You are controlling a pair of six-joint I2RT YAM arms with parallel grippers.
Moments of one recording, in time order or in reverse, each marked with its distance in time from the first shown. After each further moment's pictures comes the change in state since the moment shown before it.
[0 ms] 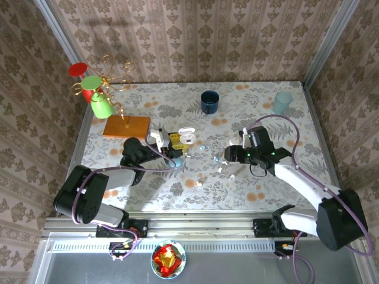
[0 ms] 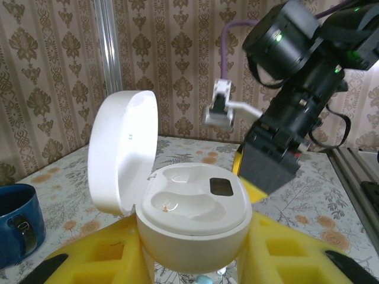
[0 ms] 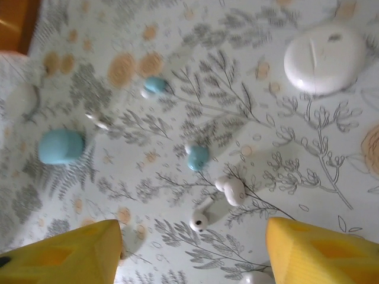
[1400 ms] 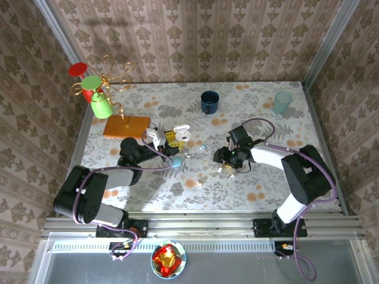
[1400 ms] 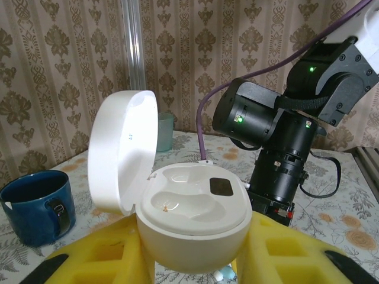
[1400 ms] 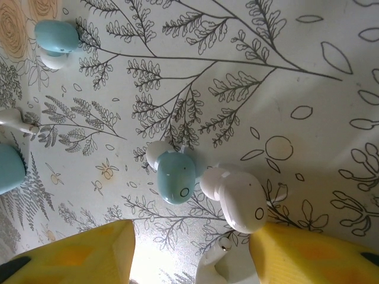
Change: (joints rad) left arm 0.056 0.000 -0.017 0.003 -0.025 0.008; right arm 0.057 0.428 0.119 0.085 -0.078 0.219
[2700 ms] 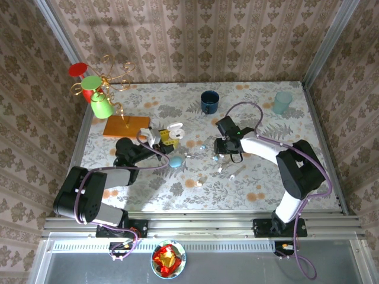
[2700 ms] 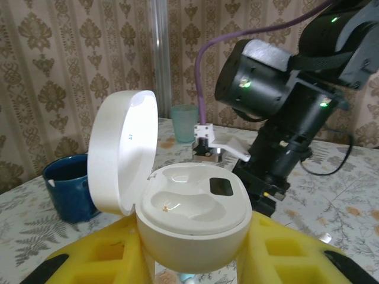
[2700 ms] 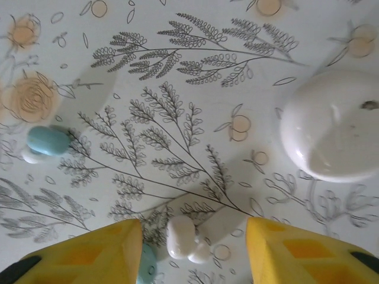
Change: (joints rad) left arm 0.082 0.000 -0.024 0.000 0.001 0.022; right arm 0.105 0.080 0.263 -0.215 0.468 -0.233
